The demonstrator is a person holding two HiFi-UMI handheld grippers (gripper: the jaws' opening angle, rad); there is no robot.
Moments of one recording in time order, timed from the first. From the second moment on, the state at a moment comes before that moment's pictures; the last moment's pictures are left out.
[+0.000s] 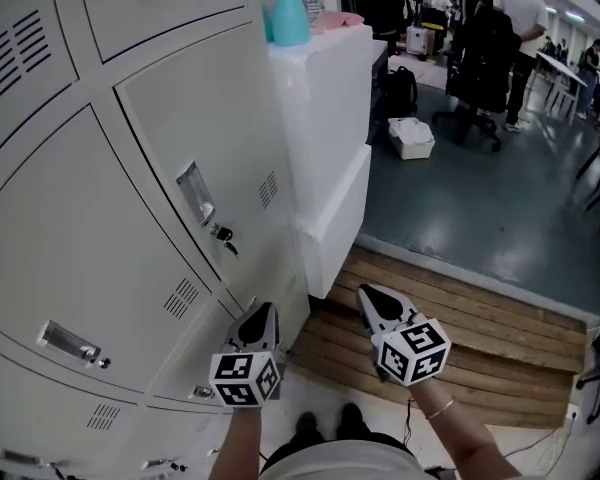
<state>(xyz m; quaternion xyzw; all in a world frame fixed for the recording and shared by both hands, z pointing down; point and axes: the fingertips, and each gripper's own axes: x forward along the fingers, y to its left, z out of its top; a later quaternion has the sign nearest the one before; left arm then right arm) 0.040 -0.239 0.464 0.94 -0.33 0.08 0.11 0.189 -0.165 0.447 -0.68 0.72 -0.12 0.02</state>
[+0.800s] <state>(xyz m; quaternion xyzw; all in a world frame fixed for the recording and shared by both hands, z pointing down) 0.067 -0.219 0.455 0.95 -0.30 0.08 0.09 0.226 -0.109 0.450 -0.74 0.66 -0.11 0.00</state>
